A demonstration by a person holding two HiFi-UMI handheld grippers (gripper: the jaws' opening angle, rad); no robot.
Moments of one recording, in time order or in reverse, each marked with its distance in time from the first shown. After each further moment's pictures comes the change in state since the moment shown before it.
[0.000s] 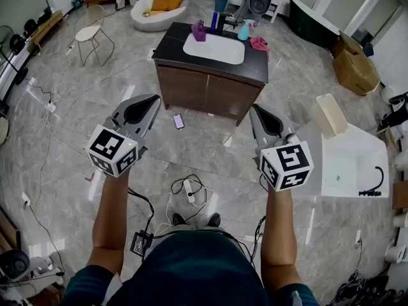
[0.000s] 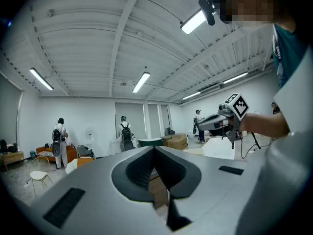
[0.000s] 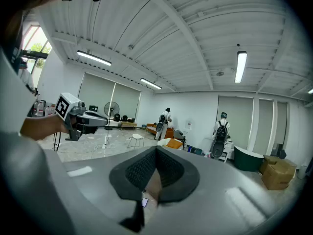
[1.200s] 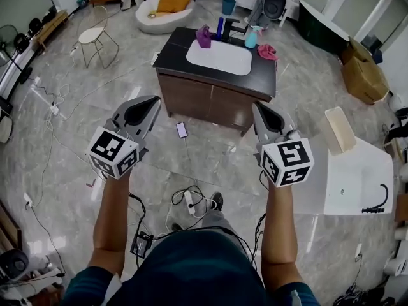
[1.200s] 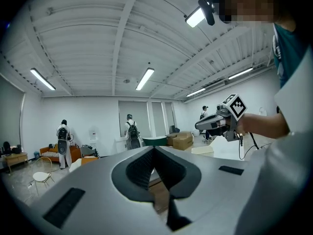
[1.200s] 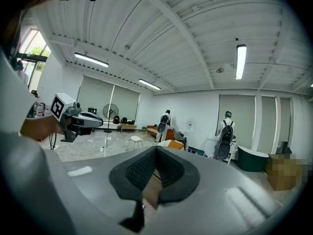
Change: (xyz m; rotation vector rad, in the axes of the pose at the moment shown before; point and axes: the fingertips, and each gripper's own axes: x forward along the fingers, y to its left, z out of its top) left arm 0.084 0.057 -0.010 0.009 0.022 0.045; right arm 0.098 -0.074 -0.009 0.023 -0.025 0.020
